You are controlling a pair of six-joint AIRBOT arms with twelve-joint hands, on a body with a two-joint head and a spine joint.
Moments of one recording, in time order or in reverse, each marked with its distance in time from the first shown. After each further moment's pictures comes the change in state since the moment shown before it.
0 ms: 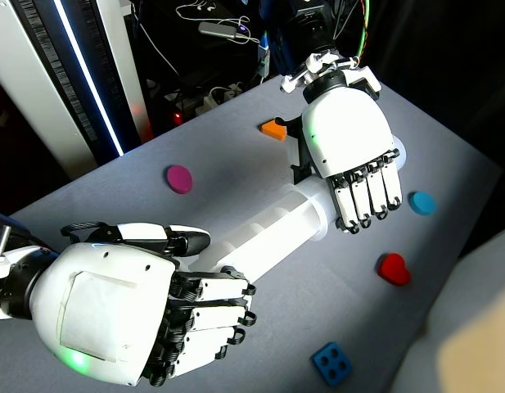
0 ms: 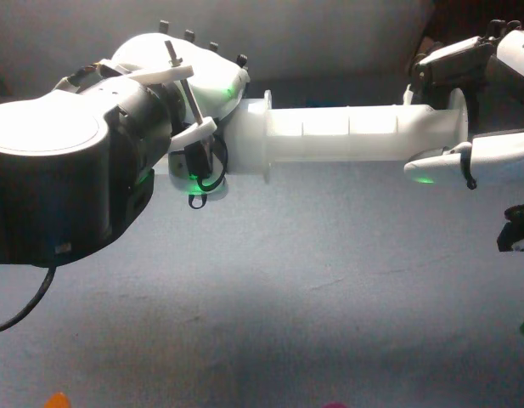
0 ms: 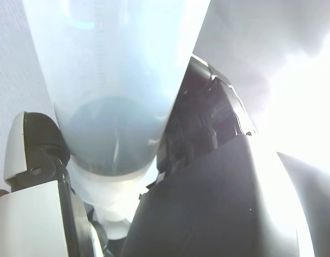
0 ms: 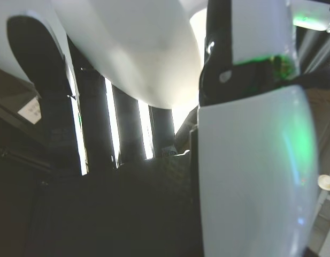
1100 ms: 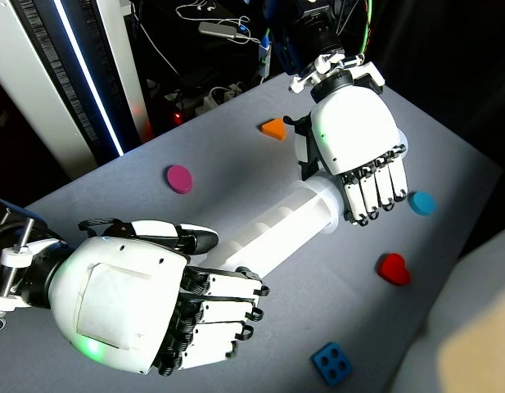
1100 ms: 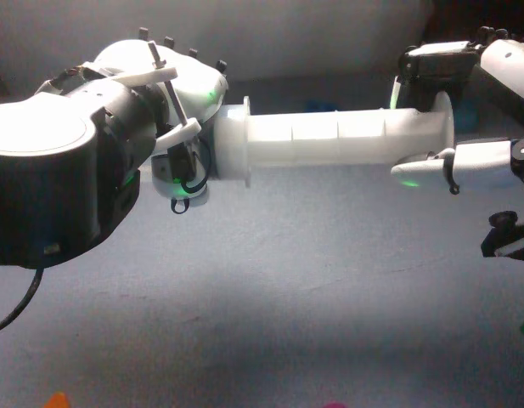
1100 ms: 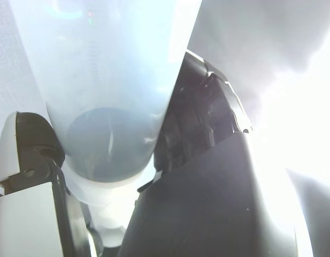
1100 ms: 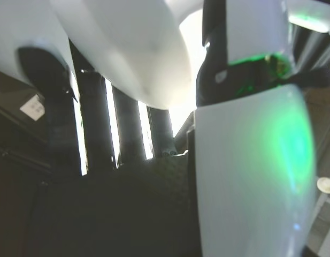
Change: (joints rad) left arm 0.007 0.016 -0.001 -0.014 0.023 0.005; right arm -0.001 -0.037 -0.013 0.060 0.021 -0.082
